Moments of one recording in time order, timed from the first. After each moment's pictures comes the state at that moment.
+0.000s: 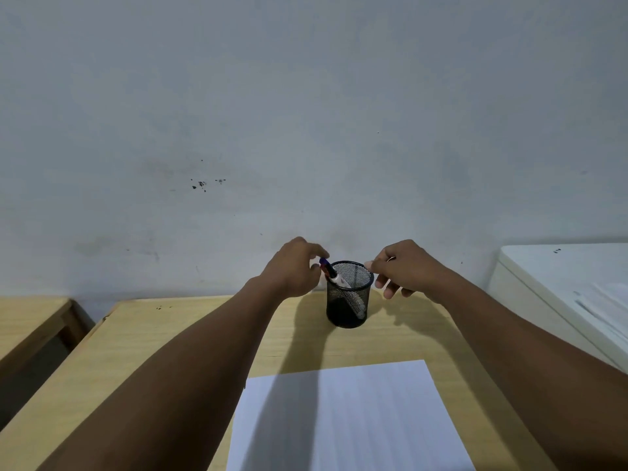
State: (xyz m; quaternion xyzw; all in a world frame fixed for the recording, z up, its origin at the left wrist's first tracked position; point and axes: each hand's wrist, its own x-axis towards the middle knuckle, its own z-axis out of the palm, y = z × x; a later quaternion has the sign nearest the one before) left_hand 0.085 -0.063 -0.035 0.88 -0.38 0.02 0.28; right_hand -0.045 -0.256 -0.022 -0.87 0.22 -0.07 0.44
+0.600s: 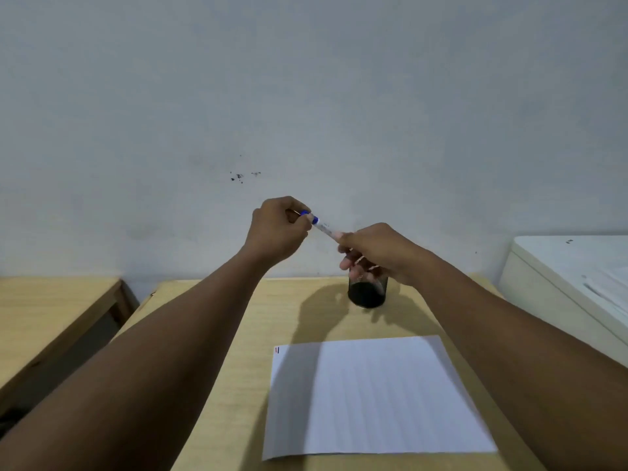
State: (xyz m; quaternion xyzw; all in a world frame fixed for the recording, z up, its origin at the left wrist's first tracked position) left_hand 0.048 0.015 0.023 0.82 -0.27 0.09 0.50; right_hand -0.048 -0.160 0.014 -0.80 0.17 -0.03 0.57
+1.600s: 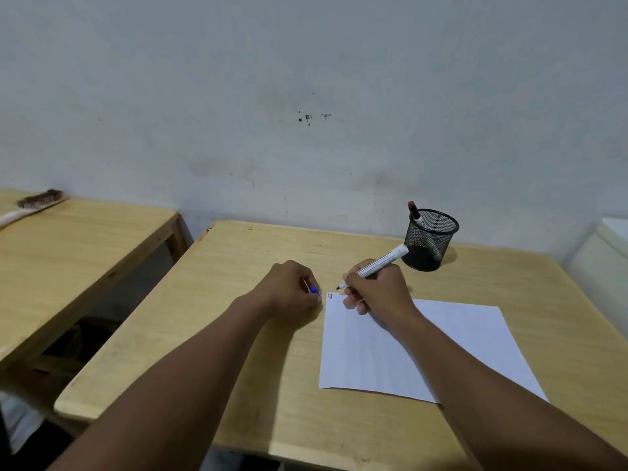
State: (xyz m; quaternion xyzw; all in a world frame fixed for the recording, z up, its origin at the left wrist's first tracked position) left_hand 0.027 0.136 -0.114 0.91 -0.23 -0.12 0.33; right_hand -0.044 -0.047 -0.129 -0.71 0.18 -0.10 0.67
